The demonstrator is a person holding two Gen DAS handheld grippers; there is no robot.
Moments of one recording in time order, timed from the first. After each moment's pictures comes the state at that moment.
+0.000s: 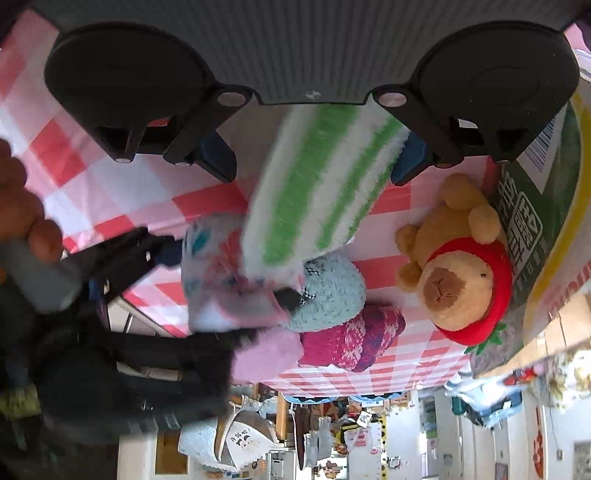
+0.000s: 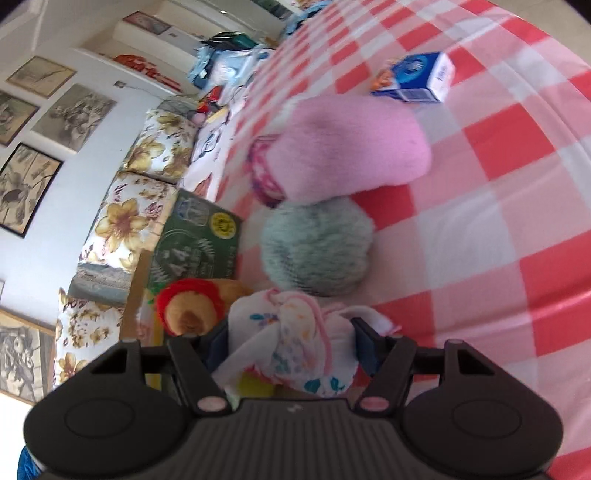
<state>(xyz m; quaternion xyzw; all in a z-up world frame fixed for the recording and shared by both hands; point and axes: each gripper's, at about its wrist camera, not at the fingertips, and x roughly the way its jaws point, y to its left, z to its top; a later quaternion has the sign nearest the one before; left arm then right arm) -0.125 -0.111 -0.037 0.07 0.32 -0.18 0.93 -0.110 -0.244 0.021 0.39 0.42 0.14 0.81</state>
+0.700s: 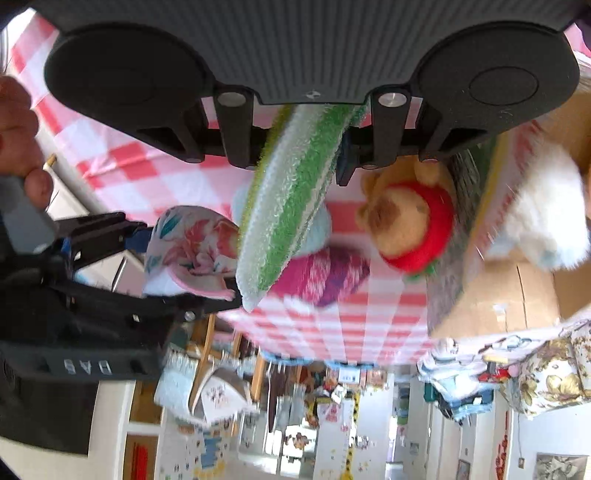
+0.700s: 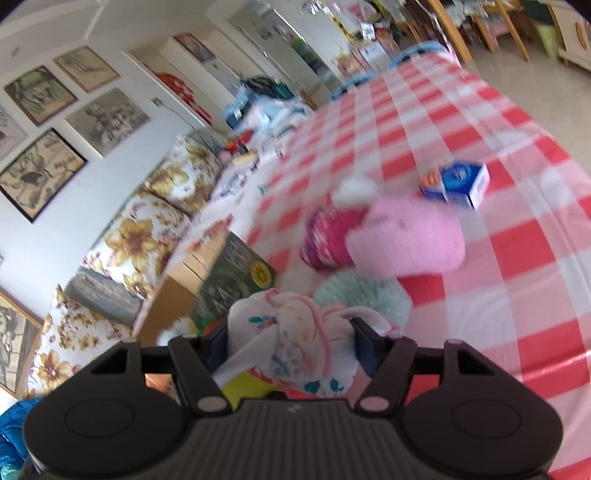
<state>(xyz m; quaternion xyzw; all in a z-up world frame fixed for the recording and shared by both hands) -0.131 -0.078 0.015 -0.01 0.28 -0.16 0.94 -0.125 -0.223 0.081 0.32 0.32 0.13 0.88</state>
